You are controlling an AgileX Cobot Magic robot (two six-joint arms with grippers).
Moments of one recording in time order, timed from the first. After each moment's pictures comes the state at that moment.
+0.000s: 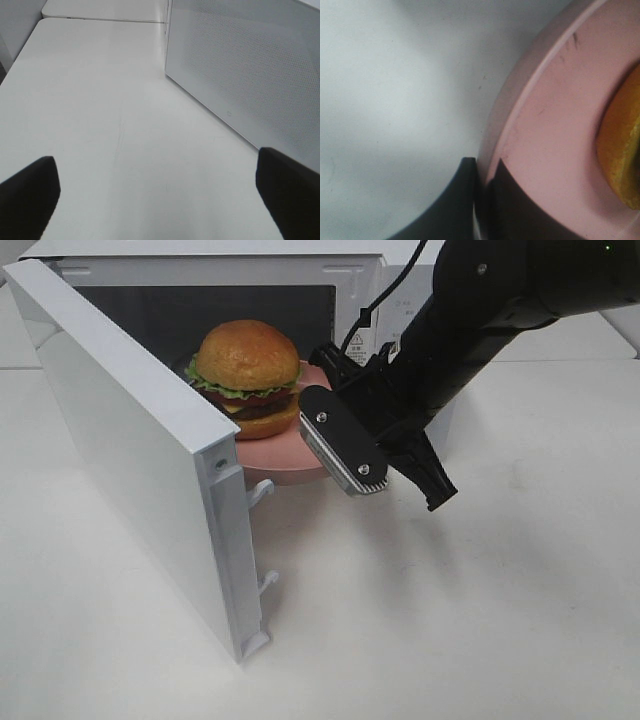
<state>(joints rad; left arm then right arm) 0.03 0.00 -0.52 -0.08 1.07 -0.01 0.57 1.81 -1.18 0.30 0.51 -1.88</state>
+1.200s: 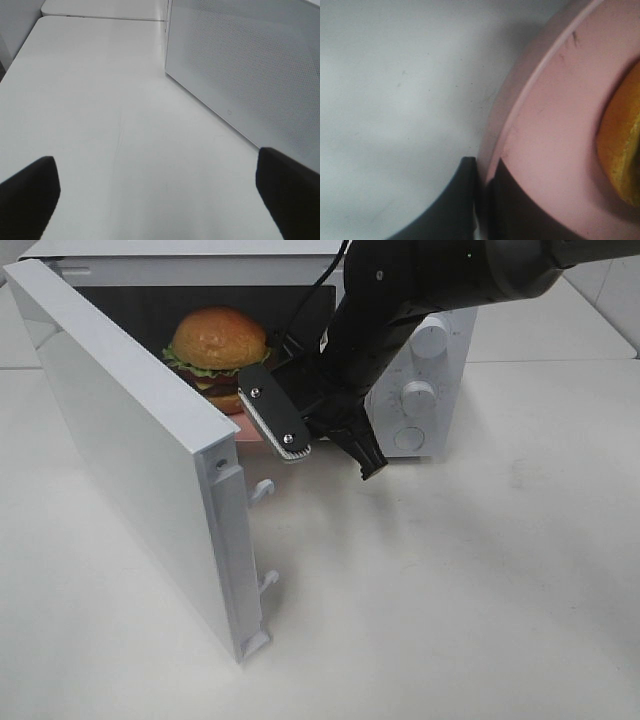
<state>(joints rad) 0.03 -0.01 -0.52 -0.08 1.07 -0.01 0.62 2.04 -1.49 0.14 0.54 -1.66</state>
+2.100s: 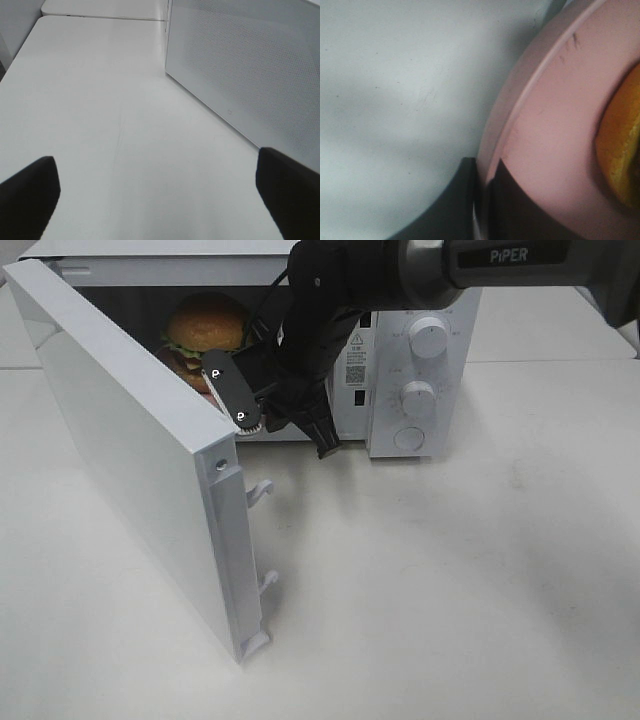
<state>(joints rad) 0.03 -0.01 -0.51 -0.08 1.07 -0.01 0.64 2.26 -1.81 0.03 0.63 -1.48</state>
